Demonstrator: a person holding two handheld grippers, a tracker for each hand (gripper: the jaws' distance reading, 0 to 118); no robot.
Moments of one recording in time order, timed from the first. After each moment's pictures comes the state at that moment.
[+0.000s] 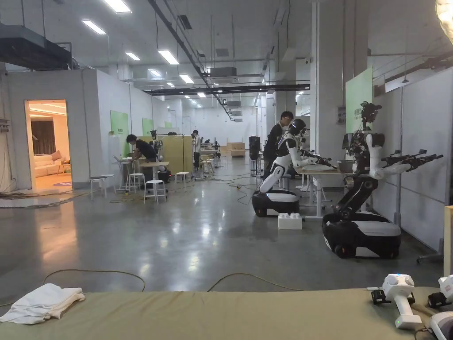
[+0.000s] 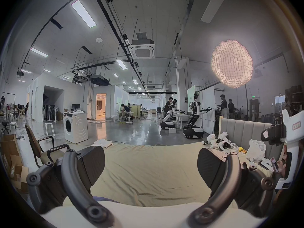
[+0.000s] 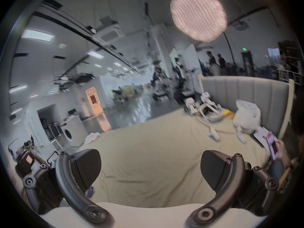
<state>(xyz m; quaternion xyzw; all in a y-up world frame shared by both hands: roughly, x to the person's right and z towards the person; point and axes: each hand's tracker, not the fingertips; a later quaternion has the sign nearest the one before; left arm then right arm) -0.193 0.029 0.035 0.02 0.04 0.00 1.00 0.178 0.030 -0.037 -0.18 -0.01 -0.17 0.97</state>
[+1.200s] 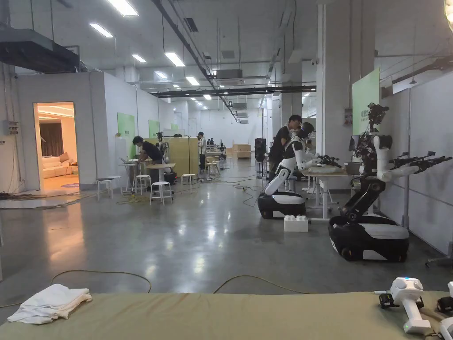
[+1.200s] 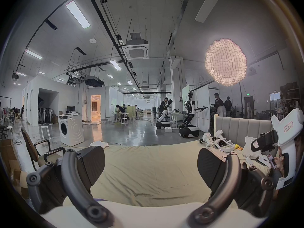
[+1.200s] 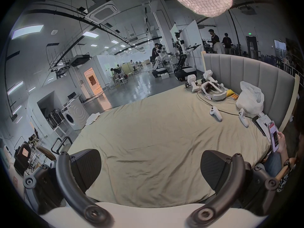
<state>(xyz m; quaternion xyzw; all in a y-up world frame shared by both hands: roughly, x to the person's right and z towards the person) -0.185 0.030 0.038 0.02 0.02 -0.02 1.00 0.183 0.013 -0.041 -0.24 0.04 -0.16 0.96</state>
